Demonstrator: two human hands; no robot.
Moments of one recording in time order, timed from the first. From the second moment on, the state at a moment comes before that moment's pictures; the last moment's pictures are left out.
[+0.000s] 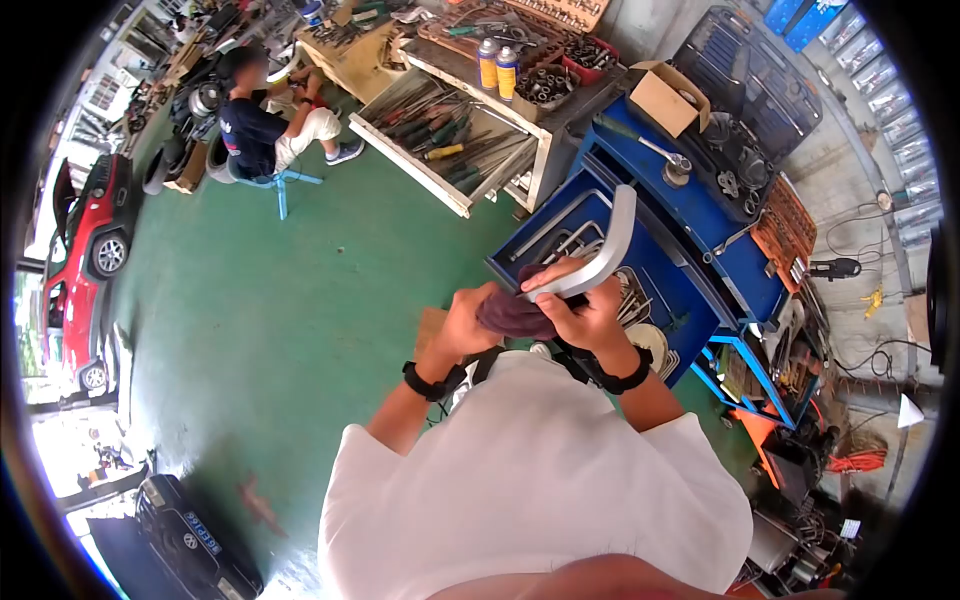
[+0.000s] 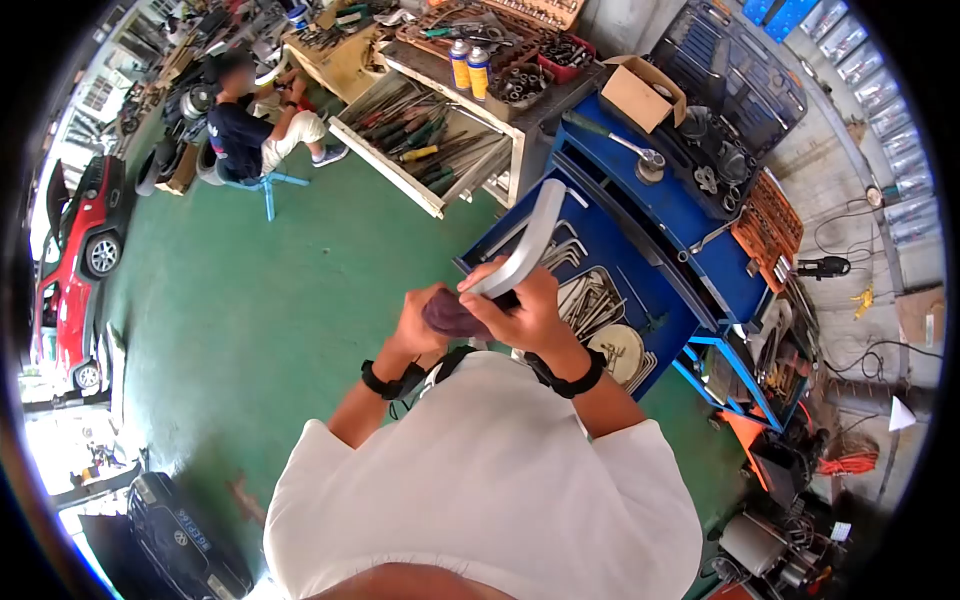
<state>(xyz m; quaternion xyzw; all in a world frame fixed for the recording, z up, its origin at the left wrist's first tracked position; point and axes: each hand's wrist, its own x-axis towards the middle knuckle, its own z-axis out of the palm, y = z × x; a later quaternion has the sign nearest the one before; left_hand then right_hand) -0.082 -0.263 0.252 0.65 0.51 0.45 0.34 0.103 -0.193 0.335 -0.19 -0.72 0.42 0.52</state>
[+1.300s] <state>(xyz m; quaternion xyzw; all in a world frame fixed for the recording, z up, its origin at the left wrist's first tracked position) 0.083 -0.272 0.281 0.65 0.62 0.22 0.38 0.240 -0.275 0.271 -0.15 -0.43 0.70 0.56</state>
